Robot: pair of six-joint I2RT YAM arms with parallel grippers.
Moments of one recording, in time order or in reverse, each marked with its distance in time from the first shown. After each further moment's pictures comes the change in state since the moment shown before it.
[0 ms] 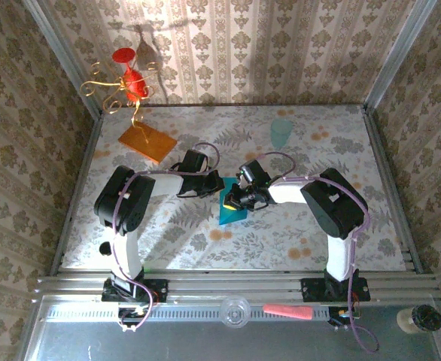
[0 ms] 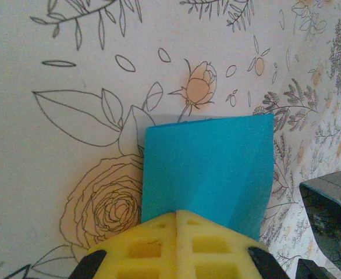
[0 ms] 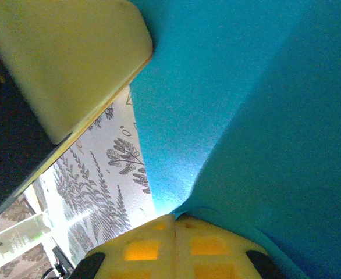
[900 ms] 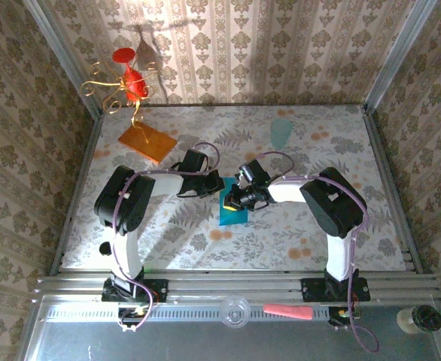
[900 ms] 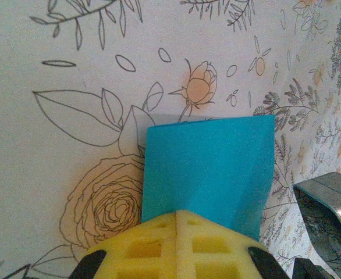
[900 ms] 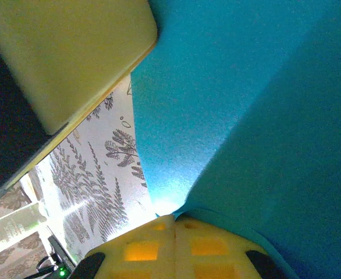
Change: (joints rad) left arm 0.000 0.000 0.006 -0.011 0.000 0.000; right arm -0.002 0.013 0.014 -0.030 -0.030 -0.050
